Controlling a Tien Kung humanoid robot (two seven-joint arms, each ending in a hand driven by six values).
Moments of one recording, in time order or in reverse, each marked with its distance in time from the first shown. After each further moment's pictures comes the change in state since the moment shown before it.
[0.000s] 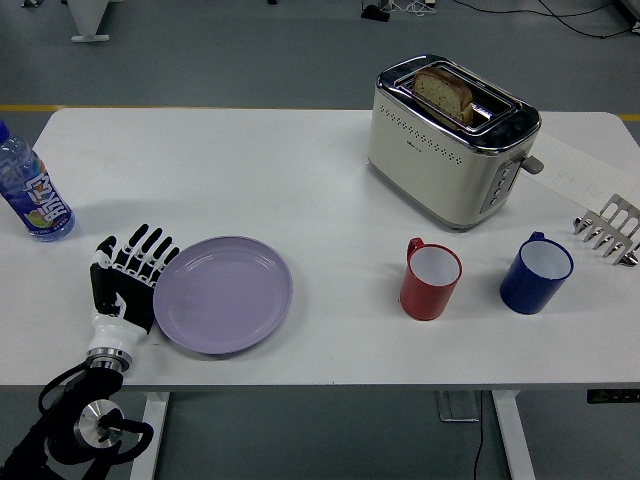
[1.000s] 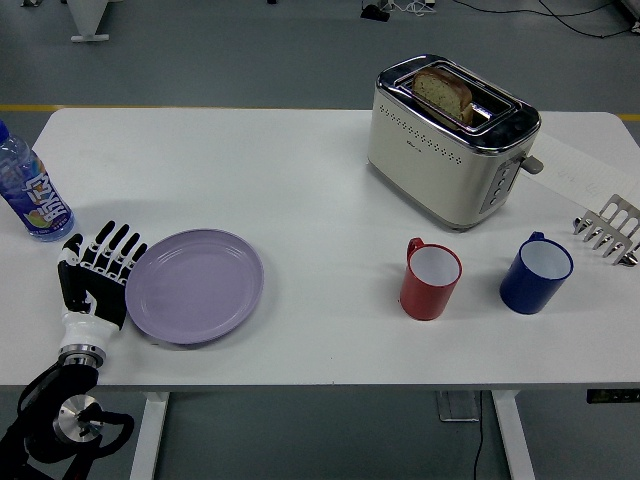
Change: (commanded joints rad) left arm 0.003 0.000 -0.113 0.002 0.039 0.006 0.000; right arm 0.005 0.001 -0.001 -0.003 0.010 0.001 0.005
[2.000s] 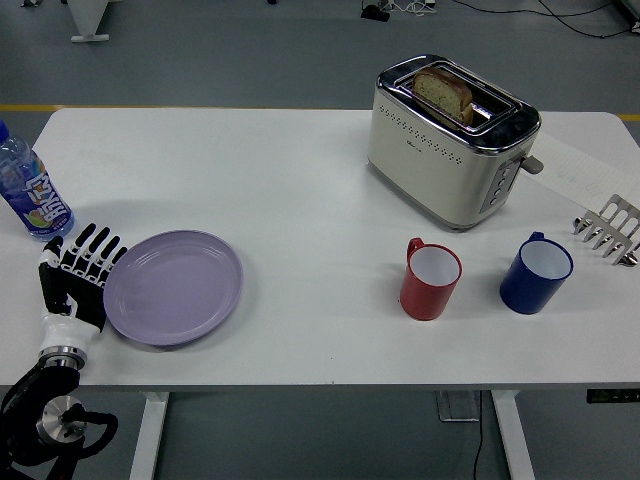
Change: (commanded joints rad) left arm 0.014 0.004 -0.073 -0.003 0.050 0.020 0.019; right arm -0.005 0.002 -0.003 0.000 0.011 -0.001 0.003
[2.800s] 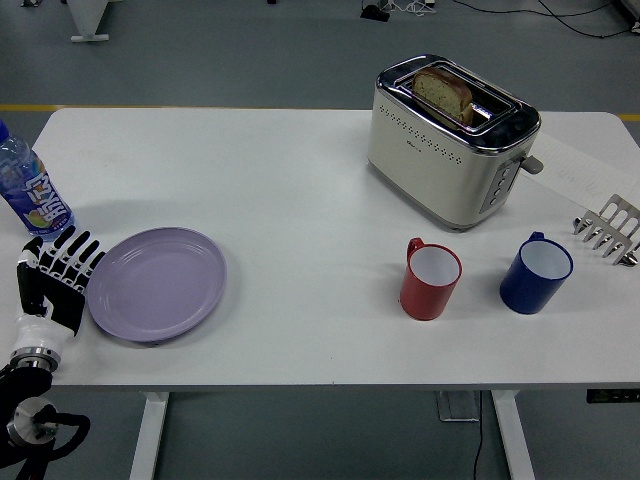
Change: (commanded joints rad) left arm 0.018 0.062 -0.028 -0.011 0.033 0.002 0.044; right arm -0.008 0.002 -0.001 0.001 0.009 -0.005 0.001
